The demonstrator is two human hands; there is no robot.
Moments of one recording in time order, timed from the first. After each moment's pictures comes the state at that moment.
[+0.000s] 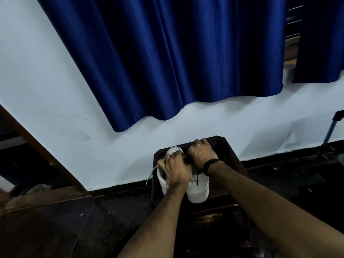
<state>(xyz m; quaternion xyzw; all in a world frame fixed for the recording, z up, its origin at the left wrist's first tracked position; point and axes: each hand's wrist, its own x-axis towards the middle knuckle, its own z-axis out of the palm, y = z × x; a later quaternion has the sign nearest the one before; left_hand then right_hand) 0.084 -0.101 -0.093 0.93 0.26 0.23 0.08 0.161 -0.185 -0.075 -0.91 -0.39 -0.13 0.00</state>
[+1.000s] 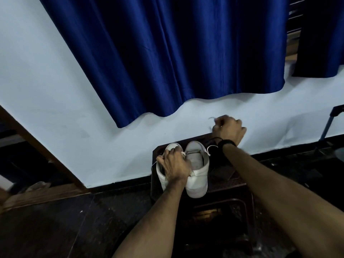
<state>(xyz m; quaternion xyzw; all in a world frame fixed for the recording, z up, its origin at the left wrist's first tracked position) 0.079 -0.105 -0.088 0.93 0.25 0.25 0.07 0.188 -0.239 -0.038 -0.90 0.04 -0.22 0.37</state>
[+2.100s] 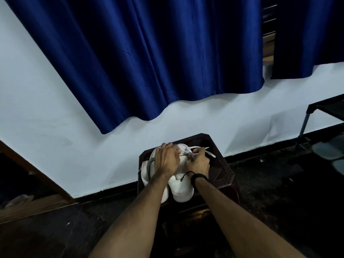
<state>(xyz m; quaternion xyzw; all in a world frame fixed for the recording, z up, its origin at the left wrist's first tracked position) 0.121 -0.091 -0.089 0.97 0.04 0.23 0.06 0.120 -0.207 -0.104 -0.80 0.05 -0.02 0.60</state>
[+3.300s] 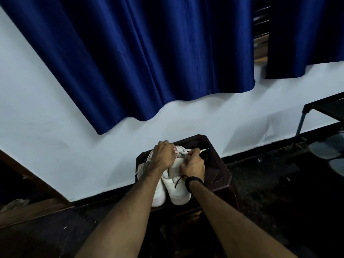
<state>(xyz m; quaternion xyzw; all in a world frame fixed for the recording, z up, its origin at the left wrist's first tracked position) 0.142 -0.086 -0.067 0.99 0.06 0.11 0.04 0.119 -0.200 -0.105 -0.83 0.04 -0.03 0.56</state>
